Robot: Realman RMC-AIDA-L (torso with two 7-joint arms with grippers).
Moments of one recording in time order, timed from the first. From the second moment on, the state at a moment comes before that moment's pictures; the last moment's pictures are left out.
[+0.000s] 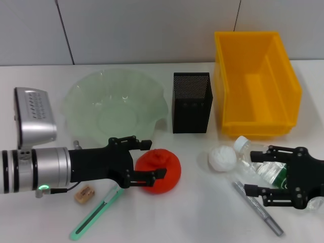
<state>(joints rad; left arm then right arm) -0.58 -2.08 0.92 0.47 1.86 1.38 -1.17 0.26 2.08 2.25 0.99 1.28 -1.67 1.33</state>
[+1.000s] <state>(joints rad) -0.60 -2.08 0.98 0.43 1.86 1.25 -1.17 0.25 2.08 2.27 0.98 1.28 -1.67 1.32</state>
